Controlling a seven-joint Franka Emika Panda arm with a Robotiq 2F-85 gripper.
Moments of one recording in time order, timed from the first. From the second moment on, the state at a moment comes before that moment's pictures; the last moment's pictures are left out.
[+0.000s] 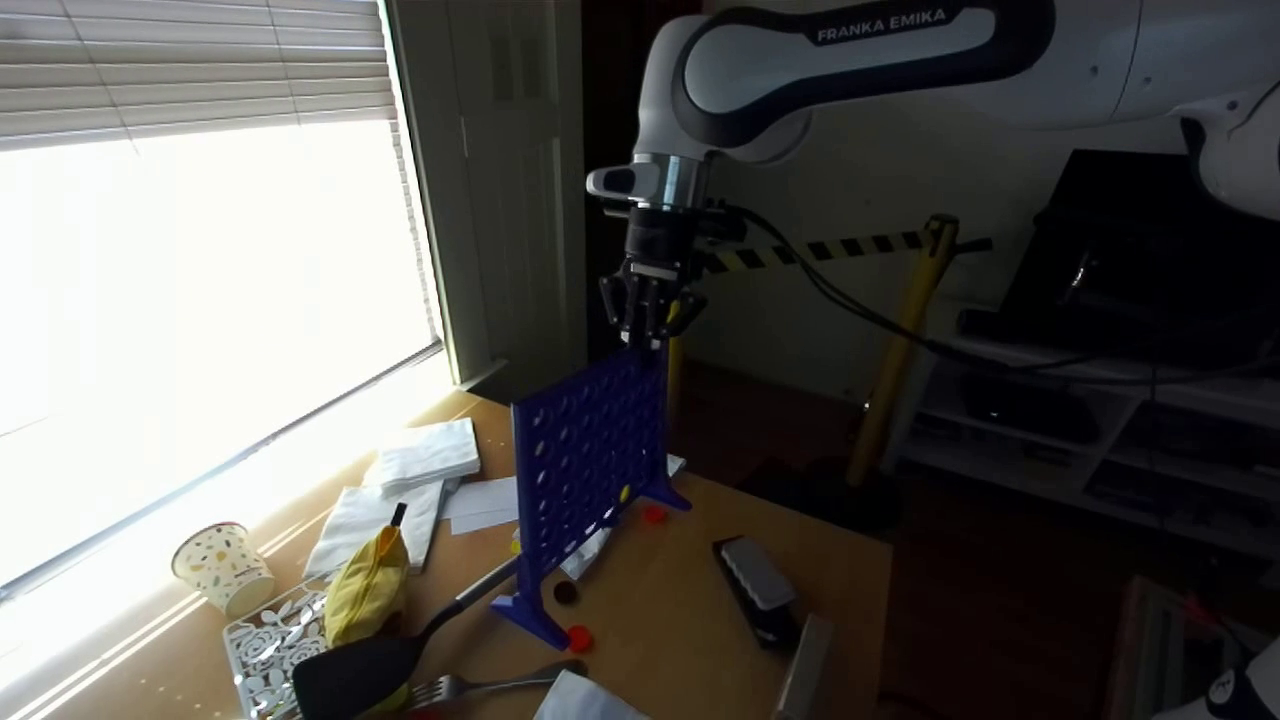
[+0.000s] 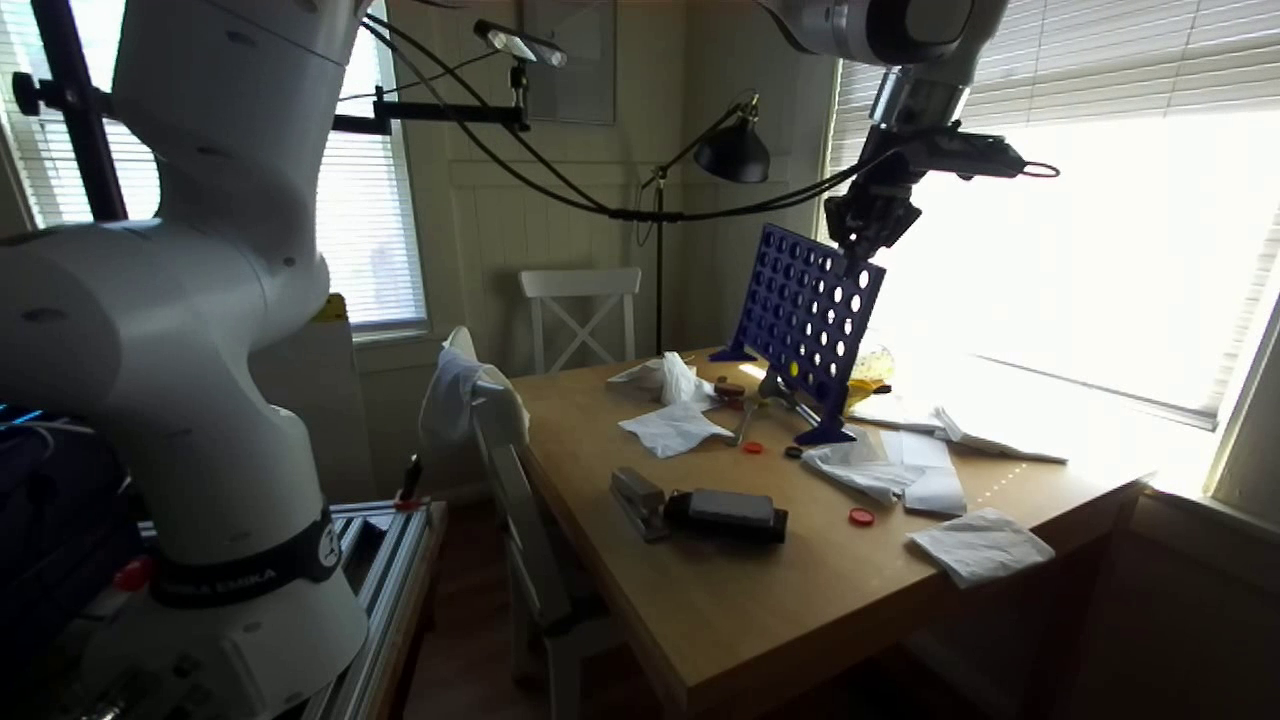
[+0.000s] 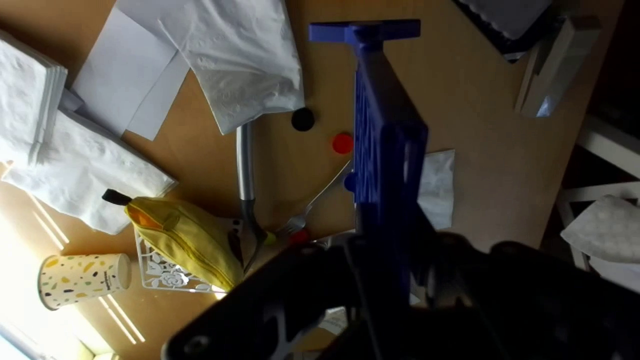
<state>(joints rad) -0.14 0.45 0.43 -1.39 0.11 1.78 -1.49</state>
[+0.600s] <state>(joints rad) -0.11 0.39 0.27 -1.54 0.18 1.83 -1.75</state>
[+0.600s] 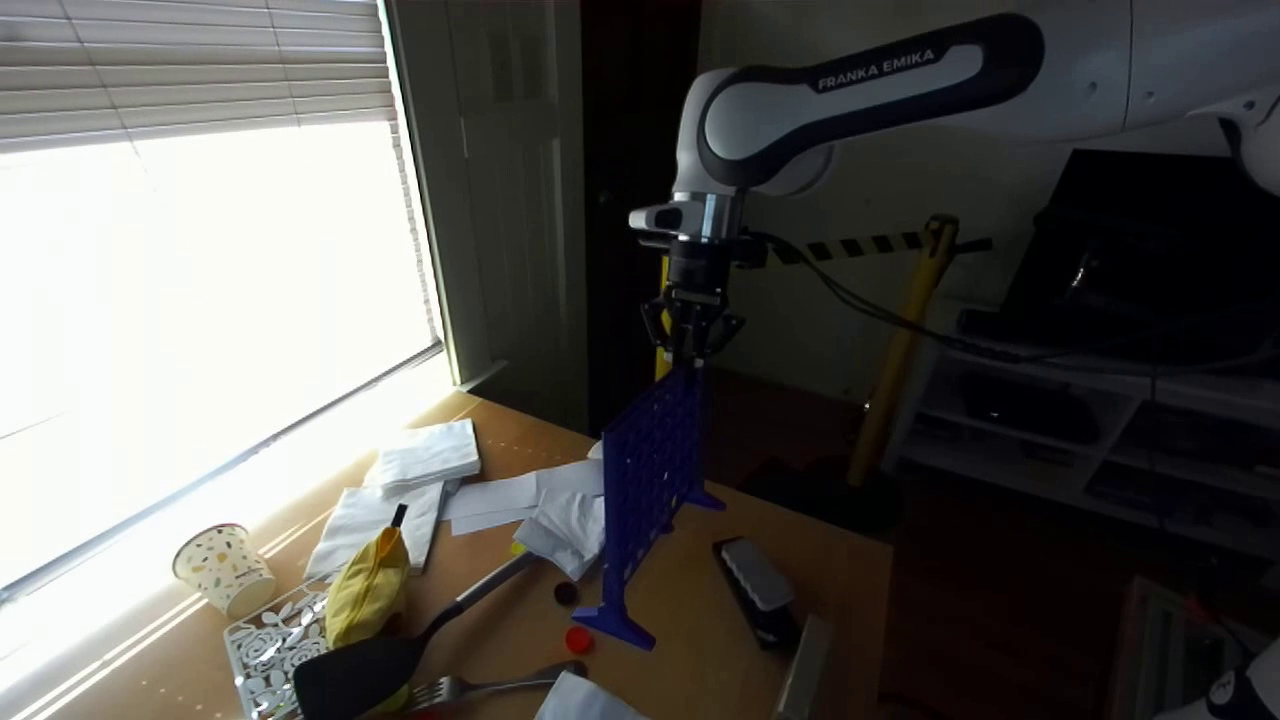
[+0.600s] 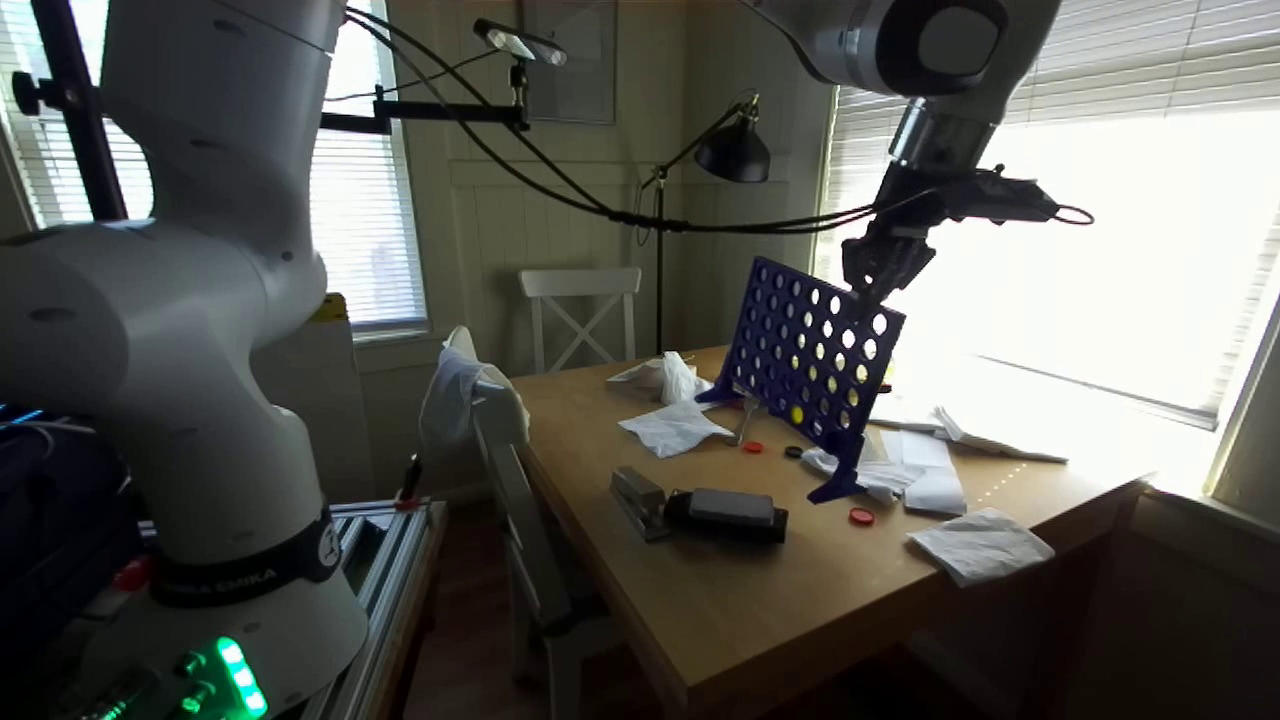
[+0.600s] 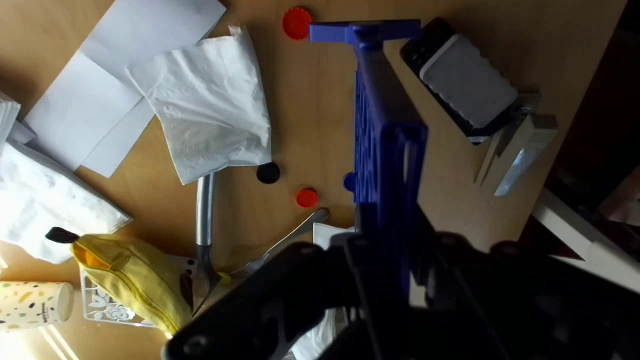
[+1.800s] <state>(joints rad) -0.08 0.38 0.21 -1.65 0.19 1.87 -1.82</state>
